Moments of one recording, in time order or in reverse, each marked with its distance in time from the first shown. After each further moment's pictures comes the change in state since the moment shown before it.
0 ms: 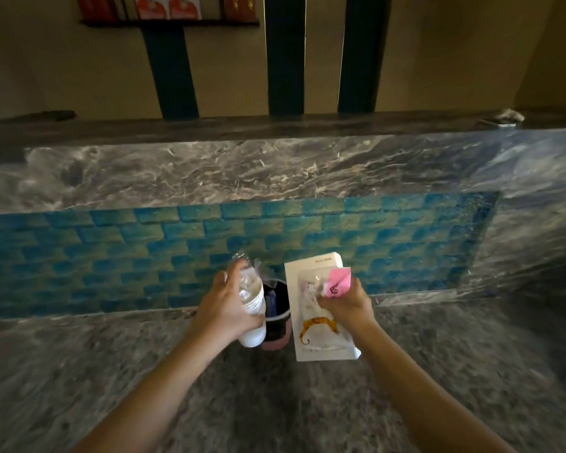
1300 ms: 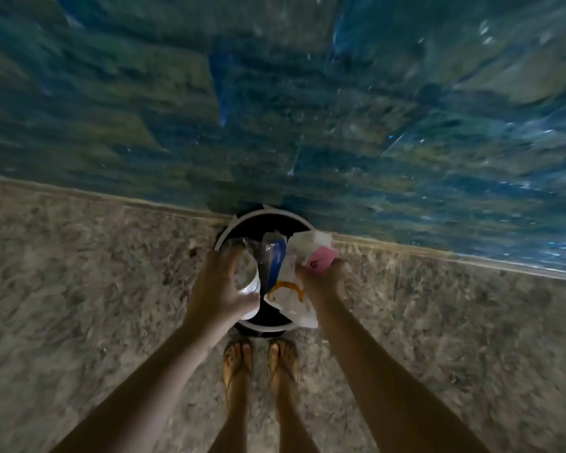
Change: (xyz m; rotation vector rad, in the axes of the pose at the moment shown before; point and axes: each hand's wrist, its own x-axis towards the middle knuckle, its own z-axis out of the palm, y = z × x) left_hand 0.519 -0.390 0.429 -0.097 -0.358 -0.502; right_hand 0.644 0.231 0.424 -0.141 -0.130 0.635
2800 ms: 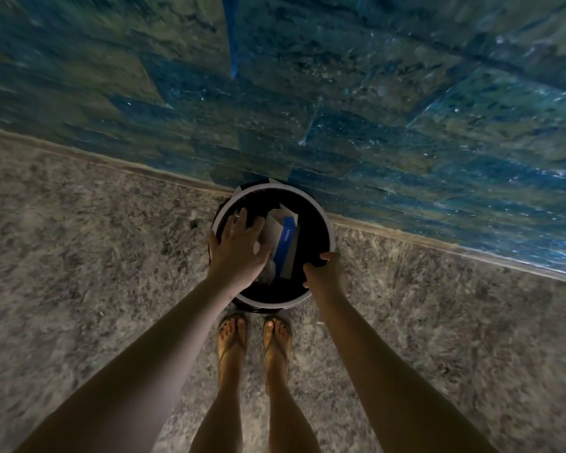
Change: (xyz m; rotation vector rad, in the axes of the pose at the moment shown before) left_hand 0.040 -0.024 0.062 0.247 -0.129 -0.054; right_hand 0.006 0.034 -0.007 -0.144 -0.174 0.006
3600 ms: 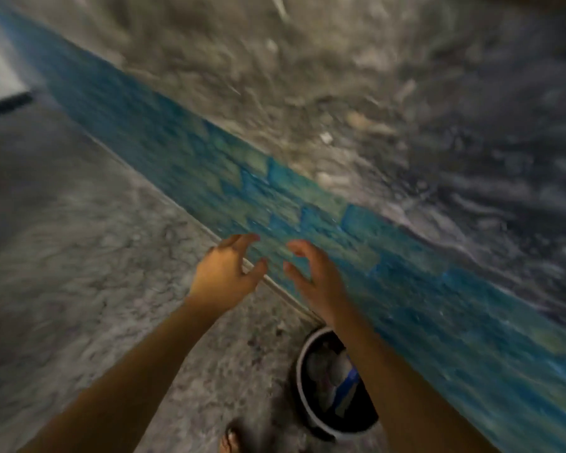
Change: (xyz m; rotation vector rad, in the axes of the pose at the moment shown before) left_hand -0.214 -0.030 -0.324 -0.199 0.809 -0.086; right_hand -0.260 -0.261 0.027 -0.316 -0.402 -1.393
